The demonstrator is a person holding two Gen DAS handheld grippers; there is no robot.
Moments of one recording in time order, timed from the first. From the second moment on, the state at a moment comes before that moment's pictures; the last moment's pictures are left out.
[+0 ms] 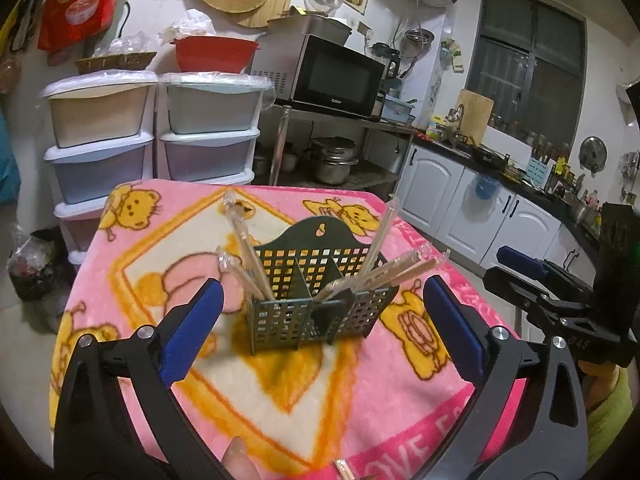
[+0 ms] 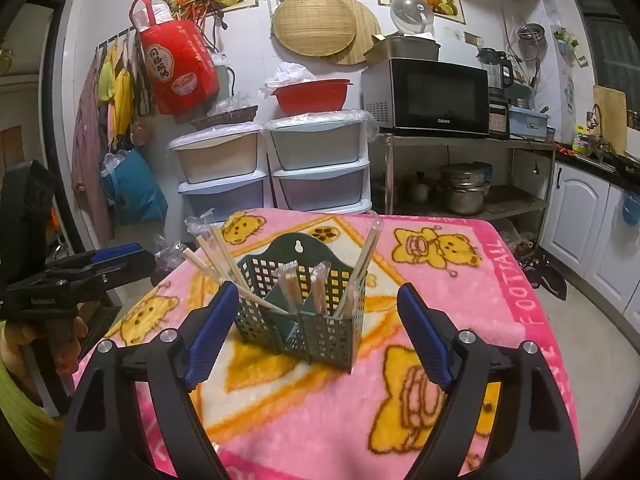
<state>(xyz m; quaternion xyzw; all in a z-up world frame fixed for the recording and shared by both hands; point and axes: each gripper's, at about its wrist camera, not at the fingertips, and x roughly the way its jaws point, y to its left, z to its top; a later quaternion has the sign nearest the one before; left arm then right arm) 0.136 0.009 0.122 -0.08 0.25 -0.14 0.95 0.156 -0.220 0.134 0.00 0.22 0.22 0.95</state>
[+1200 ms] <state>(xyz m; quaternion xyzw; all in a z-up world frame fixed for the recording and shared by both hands) 0.091 0.026 0.038 -0.08 0.27 -0.10 0.95 0.118 -0.220 0.045 0.01 0.27 0.20 0.94</state>
